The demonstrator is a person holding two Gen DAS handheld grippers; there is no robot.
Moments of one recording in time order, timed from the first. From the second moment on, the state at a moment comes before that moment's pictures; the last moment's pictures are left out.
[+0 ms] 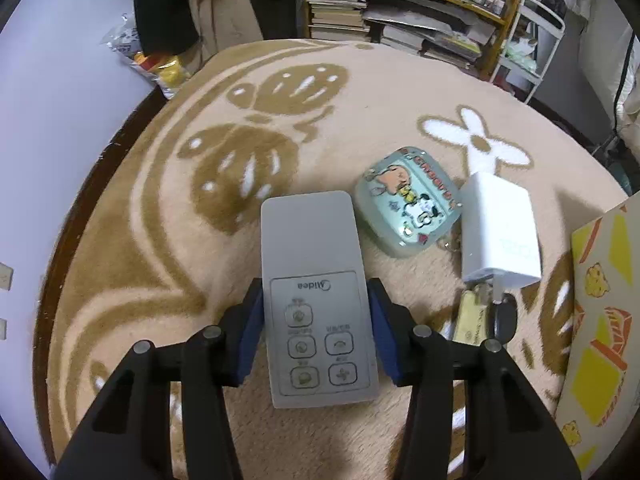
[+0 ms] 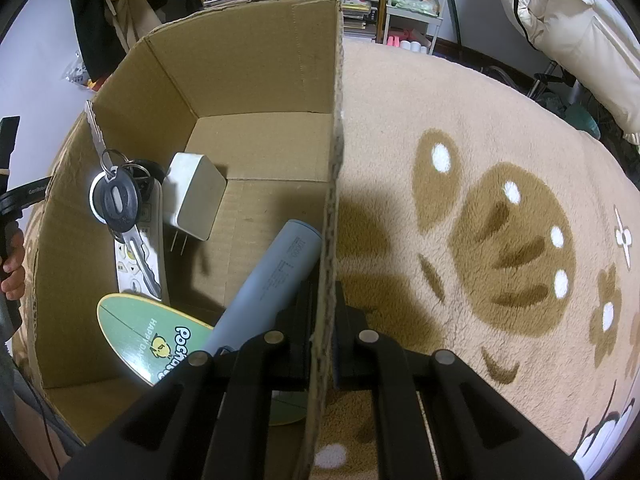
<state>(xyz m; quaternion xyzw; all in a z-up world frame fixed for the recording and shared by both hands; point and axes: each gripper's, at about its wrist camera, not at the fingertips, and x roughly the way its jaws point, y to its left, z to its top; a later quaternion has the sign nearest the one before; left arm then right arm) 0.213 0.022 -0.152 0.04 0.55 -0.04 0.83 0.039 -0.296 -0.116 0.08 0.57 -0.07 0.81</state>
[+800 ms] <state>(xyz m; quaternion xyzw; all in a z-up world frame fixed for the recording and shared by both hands) 0.166 0.004 -0.078 0.11 0.47 -0.02 0.87 0.039 -0.295 -0.115 0.08 0.57 -0.07 0.81</state>
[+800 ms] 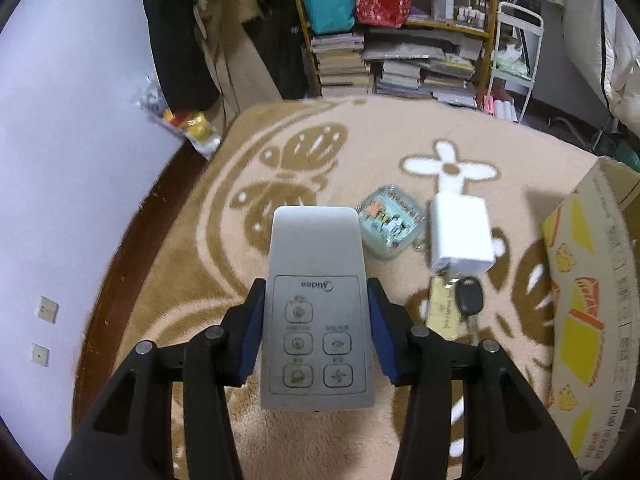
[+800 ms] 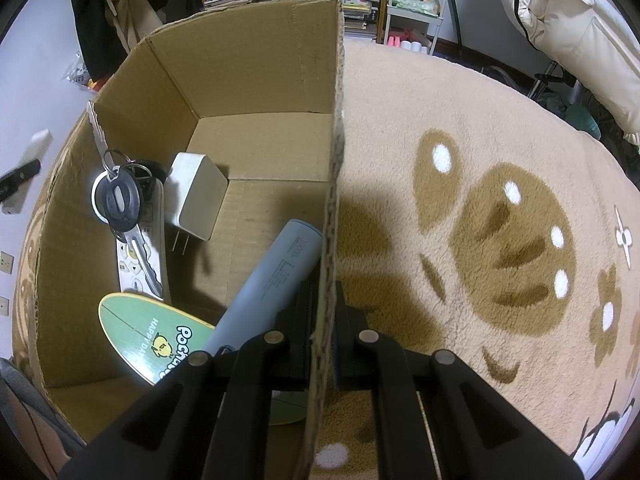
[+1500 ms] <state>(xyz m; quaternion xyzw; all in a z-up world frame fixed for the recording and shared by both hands) 0.091 -0.142 -0.003 0.12 0.39 -0.17 0.90 0.041 -0.291 -0.113 0.07 0.57 -0.07 0.81</state>
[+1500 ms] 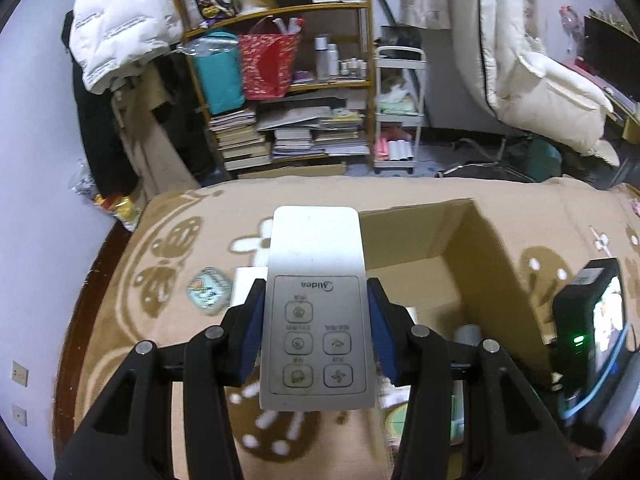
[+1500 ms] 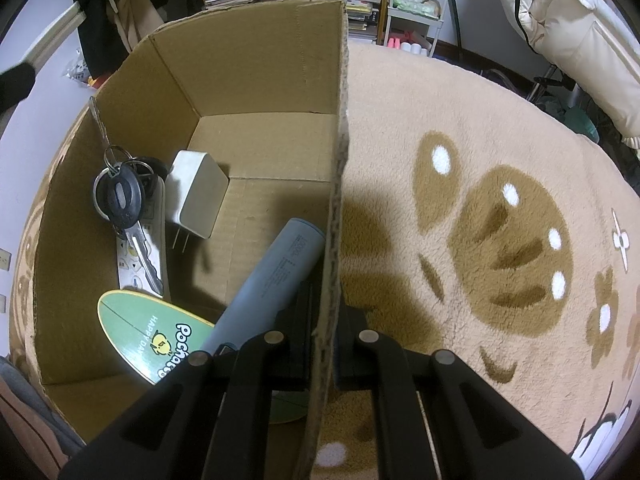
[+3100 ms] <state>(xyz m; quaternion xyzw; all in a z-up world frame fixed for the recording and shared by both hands) 0.121 -0.108 -0.026 0.13 0.40 -0.16 0.89 0.041 -0.290 -0.113 0.07 0.57 -0.07 0.81</state>
